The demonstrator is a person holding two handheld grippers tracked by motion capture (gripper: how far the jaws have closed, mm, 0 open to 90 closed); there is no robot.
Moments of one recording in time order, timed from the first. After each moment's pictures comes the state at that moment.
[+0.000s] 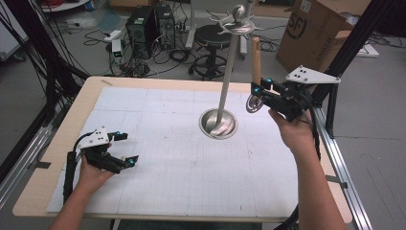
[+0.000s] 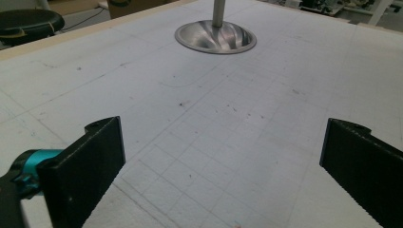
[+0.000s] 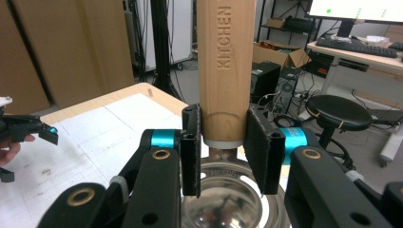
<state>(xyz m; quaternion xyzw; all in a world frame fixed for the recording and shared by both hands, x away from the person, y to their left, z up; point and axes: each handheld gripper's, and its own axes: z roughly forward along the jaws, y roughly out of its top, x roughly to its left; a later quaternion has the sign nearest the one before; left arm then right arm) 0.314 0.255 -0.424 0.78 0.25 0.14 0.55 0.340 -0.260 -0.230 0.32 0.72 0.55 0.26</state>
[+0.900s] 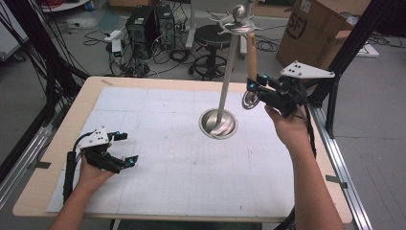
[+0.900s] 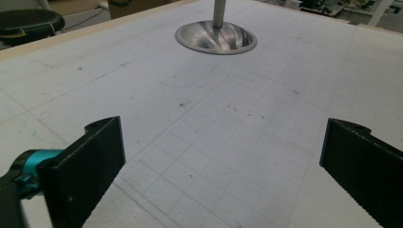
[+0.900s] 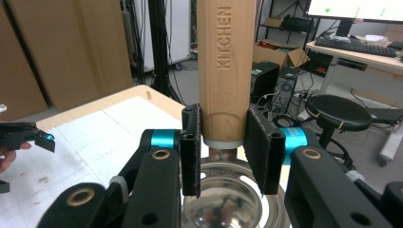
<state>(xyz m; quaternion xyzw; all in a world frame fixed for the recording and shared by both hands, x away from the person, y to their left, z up) 0.314 0.255 -0.424 0.78 0.25 0.14 0.55 0.348 -0.249 -0.225 0.33 0.72 0.55 0.26</state>
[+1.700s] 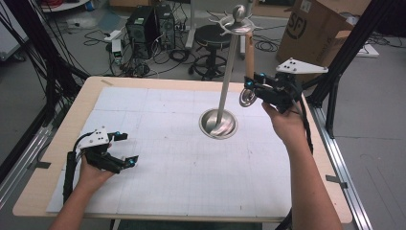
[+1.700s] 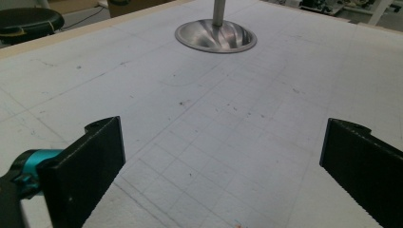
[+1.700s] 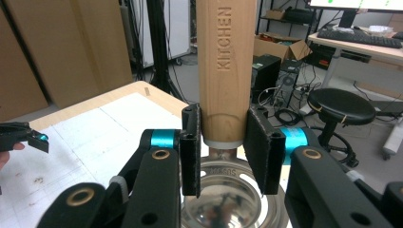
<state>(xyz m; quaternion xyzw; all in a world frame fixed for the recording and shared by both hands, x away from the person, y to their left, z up) 0.314 0.256 -0.425 0.78 0.25 0.14 0.55 0.364 -0.246 -0.229 0.33 0.73 0.55 0.25</state>
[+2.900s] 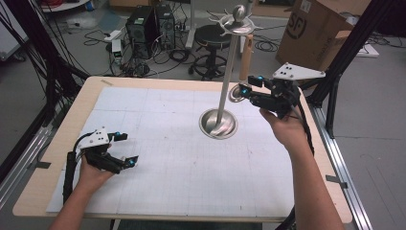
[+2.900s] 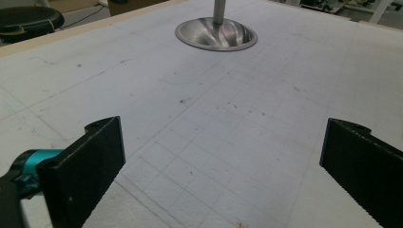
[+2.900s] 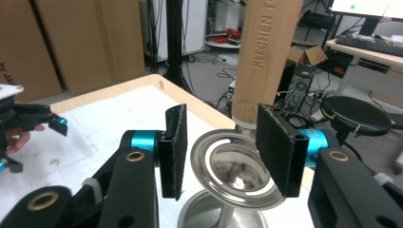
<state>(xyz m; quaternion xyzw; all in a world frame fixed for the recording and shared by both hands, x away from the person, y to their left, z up) 0.314 0.256 -0.426 0.79 0.25 0.14 0.55 0.350 -0.241 -0.231 0.29 0.75 0.54 0.25</state>
